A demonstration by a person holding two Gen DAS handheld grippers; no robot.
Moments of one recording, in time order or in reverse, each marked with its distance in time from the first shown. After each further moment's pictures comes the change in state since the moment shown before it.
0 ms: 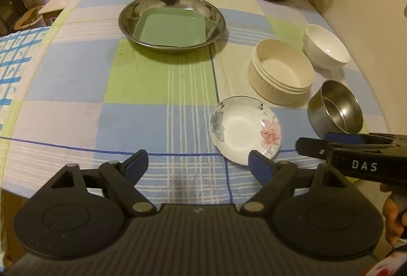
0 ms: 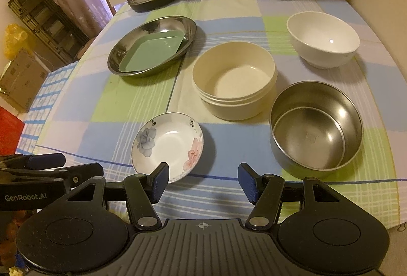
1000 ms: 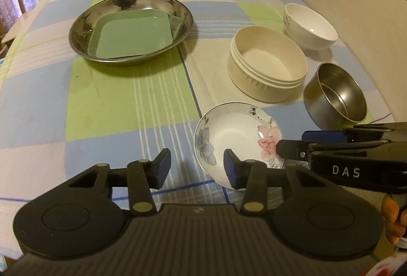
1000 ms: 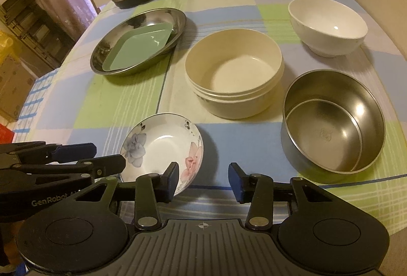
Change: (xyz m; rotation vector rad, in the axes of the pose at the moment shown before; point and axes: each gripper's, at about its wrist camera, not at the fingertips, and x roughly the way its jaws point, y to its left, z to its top) left arm 0.057 -0.006 0.025 0.187 0.017 -0.097; right arm 0.039 0.004 0.003 0.066 0.008 -0.049
